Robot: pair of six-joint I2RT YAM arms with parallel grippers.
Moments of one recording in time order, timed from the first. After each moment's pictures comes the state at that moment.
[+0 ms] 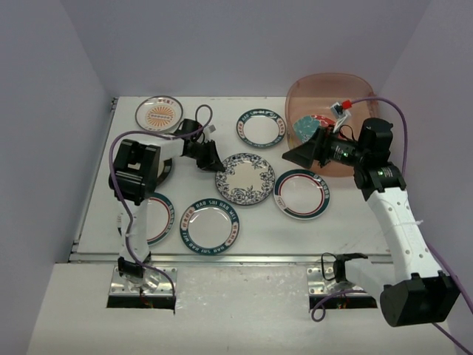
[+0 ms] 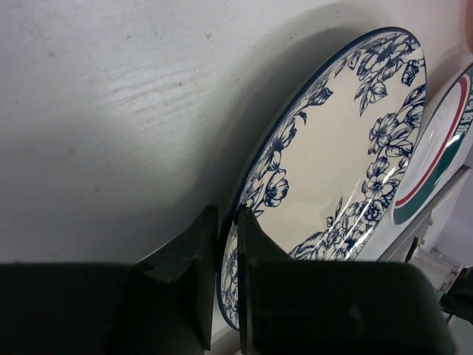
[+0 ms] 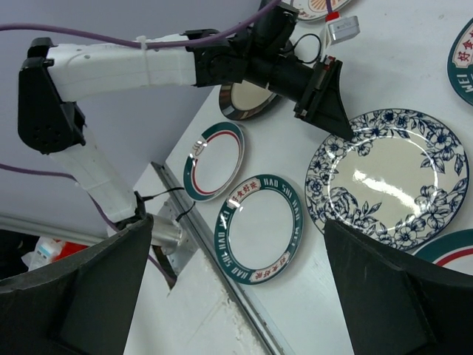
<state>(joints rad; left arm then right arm) -0.22 2.14 1.40 -0.33 0.61 -0.39 0.06 1.05 0.97 -0.23 -0.92 0.45</state>
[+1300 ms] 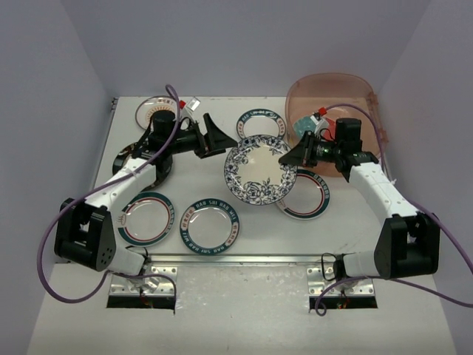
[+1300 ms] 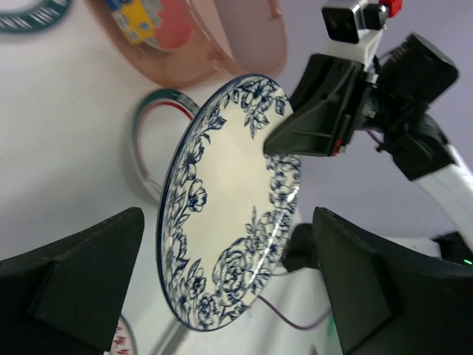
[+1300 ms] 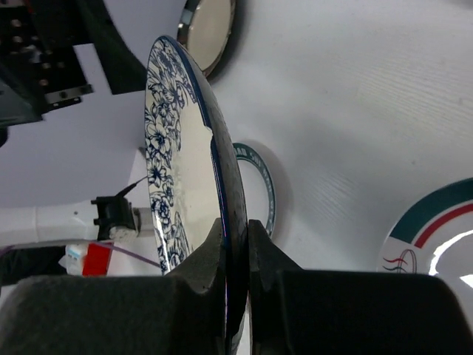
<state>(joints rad) -0.27 1.43 0.99 0.15 0.81 -0.86 0.09 1.37 0.94 -0.17 -0.90 0.47</state>
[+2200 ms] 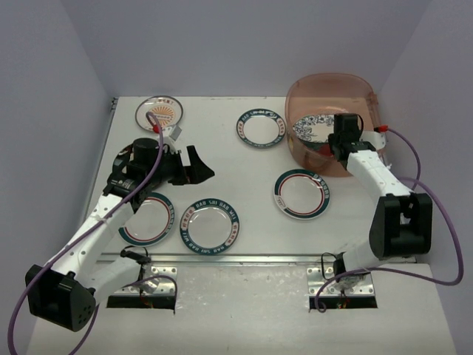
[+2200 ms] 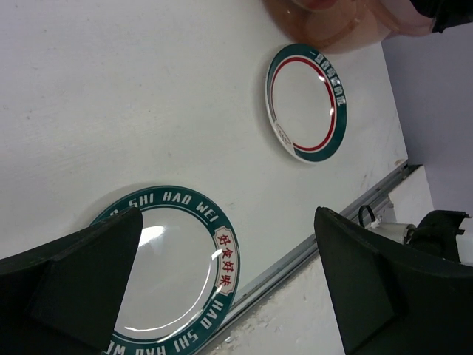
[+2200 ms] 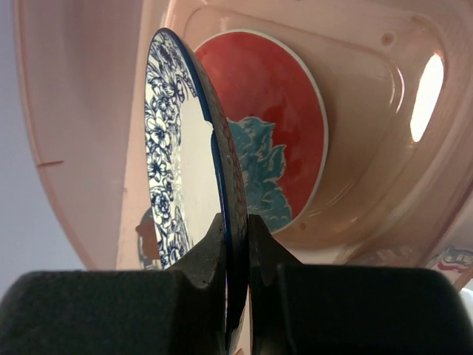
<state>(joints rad) -0.27 1.00 0.84 -0.38 0.43 -0.49 0.04 1.49 1.02 -0.26 0.47 1.34</state>
